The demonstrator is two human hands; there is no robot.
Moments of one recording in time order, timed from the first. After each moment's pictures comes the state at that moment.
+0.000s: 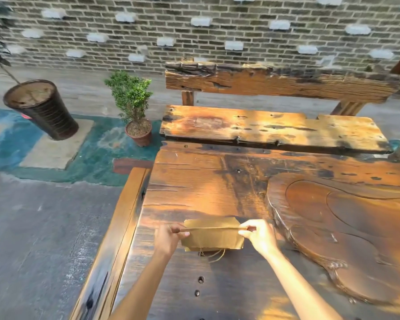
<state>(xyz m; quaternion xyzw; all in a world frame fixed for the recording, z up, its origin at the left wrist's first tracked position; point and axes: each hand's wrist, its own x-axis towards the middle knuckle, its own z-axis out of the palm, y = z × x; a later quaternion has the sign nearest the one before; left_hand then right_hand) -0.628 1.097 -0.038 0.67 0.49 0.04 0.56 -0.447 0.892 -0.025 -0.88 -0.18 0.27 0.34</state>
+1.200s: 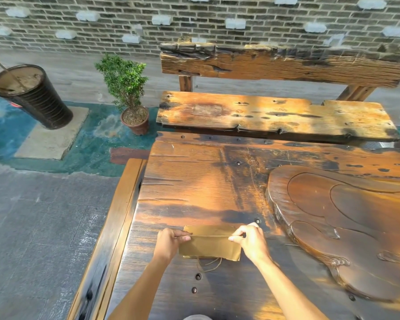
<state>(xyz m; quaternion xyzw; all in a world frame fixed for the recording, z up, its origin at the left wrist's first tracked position) -0.621 1.097 -0.093 0.72 0.44 -0.05 0.53 -0.456 0.895 -0.070 -0.90 -0.17 0.30 0.26</state>
